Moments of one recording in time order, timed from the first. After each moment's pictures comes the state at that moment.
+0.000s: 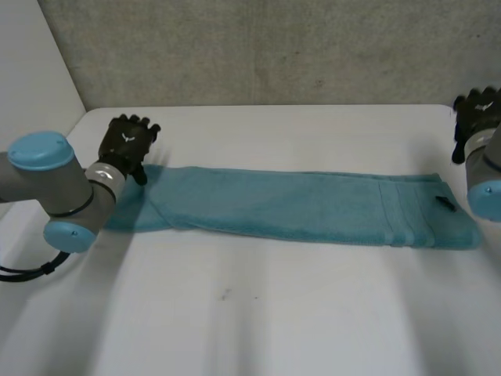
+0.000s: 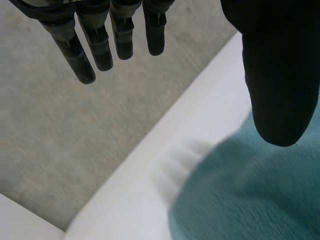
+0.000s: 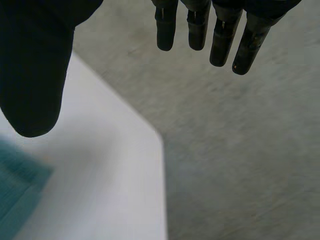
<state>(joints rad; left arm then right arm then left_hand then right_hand) 4.50 -2.36 -1.18 3.52 -1.37 3.66 1.66 -0.83 1.00 -0.16 1.72 2.60 0.27 0.26 0.27 0.26 0.07 0.21 0.22 0.21 0.23 0.07</state>
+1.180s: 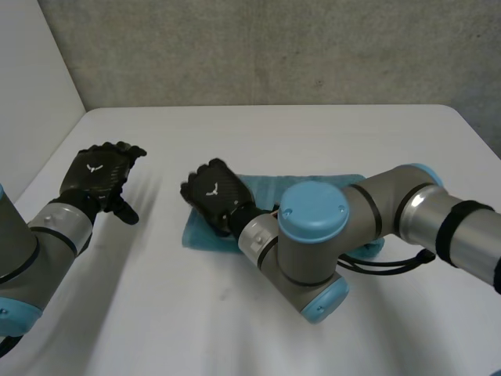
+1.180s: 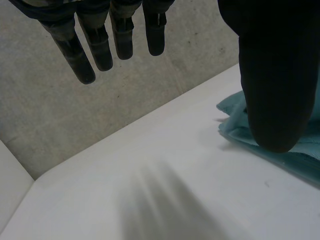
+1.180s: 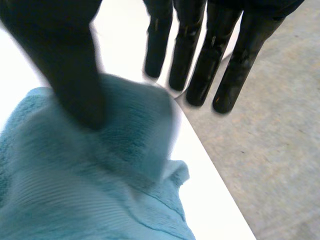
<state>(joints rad) 4.53 -1.82 -1.84 3.54 -1.38 3.36 2.37 -0.72 1.08 -0.32 1.34 2.55 0.27 0.26 0.27 0.26 0.07 0.49 0.67 0.69 0.69 0.49</state>
